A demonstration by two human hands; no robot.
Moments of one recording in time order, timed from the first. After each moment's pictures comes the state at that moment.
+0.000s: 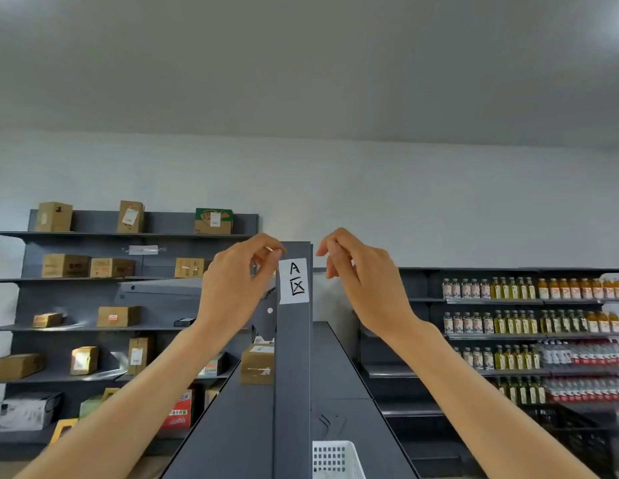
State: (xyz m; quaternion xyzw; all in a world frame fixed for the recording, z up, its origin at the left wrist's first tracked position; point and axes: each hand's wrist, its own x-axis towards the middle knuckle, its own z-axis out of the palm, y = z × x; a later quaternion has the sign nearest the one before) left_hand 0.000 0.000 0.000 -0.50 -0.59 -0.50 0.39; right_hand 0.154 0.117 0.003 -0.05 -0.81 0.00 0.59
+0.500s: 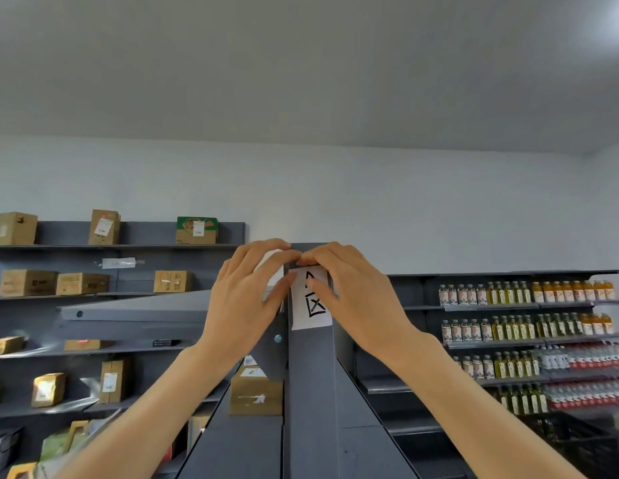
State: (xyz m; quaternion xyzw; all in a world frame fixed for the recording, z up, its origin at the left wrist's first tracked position) left_hand -0.115 0.094 -0.007 -0.55 -0.50 -0.40 0.54; right_hand 0.050 0.176 0.002 -0.07 -0.83 -0.12 0.54
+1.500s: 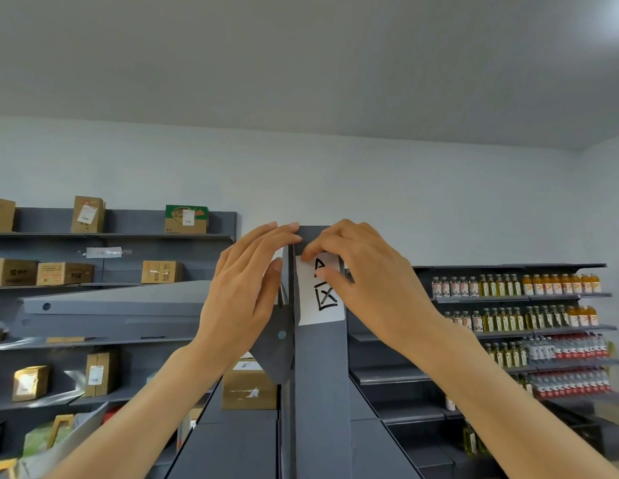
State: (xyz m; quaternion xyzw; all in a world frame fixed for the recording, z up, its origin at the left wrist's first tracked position) left_hand -0.138 0.108 -0.017 -0.61 -0.46 -0.45 0.46; right_hand 0.046 0.170 0.009 -0.10 -0.83 -0.14 0.53
